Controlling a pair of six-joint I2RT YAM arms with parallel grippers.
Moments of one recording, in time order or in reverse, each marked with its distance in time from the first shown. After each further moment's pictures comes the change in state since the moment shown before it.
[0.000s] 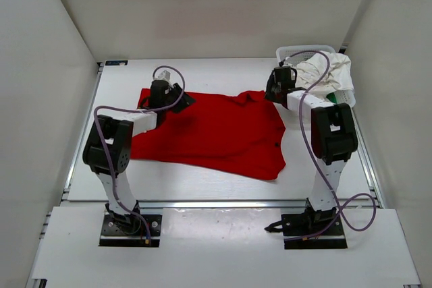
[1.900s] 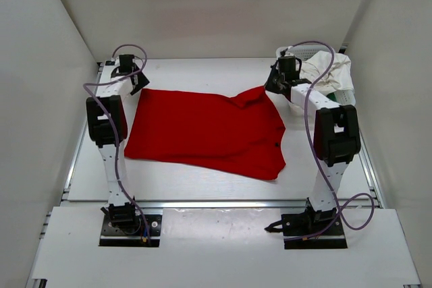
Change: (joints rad) left arm 0.346 0.457 0.746 -0.570 -0.351 0.229; right arm -0.018 -0.010 0.138 -0.084 -0.105 0.014
